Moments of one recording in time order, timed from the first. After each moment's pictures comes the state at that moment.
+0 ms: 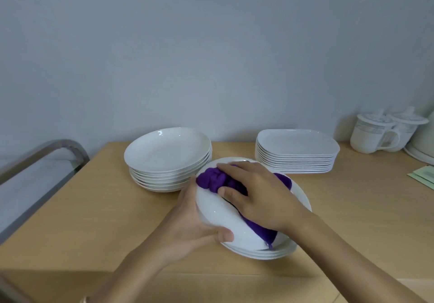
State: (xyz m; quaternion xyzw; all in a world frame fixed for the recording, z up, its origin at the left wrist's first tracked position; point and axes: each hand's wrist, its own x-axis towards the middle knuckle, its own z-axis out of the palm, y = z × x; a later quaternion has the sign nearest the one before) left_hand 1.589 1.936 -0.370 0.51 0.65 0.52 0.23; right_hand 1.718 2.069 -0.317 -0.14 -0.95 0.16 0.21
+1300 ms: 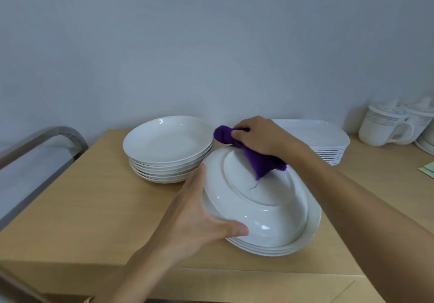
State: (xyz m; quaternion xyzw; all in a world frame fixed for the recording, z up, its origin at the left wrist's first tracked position) left_hand 1.610 1.928 -0.350 0.48 0.72 0.48 0.14; right_hand 1.658 2.126 -0.269 -0.27 -0.93 0.22 0.11
